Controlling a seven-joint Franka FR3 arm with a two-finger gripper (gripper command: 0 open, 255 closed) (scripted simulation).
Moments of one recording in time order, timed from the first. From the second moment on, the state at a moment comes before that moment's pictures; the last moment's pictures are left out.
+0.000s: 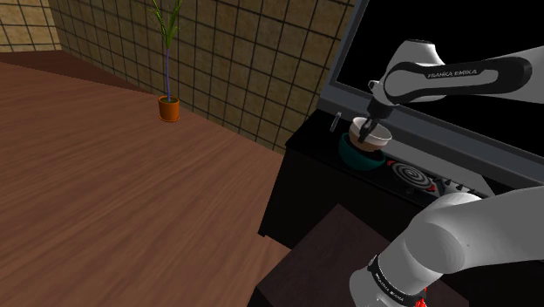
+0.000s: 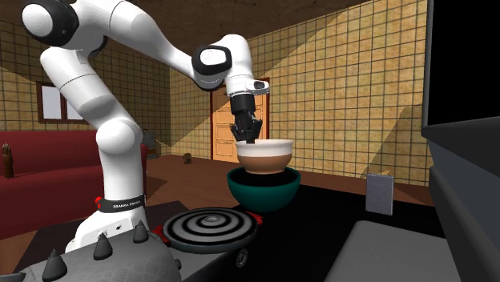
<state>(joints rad) -0.23 -0.58 -0.43 -2.56 -0.39 2.11 -0.47</state>
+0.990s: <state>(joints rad) -0.23 -0.60 -0.42 -2.54 -0.38 2.08 -0.47</state>
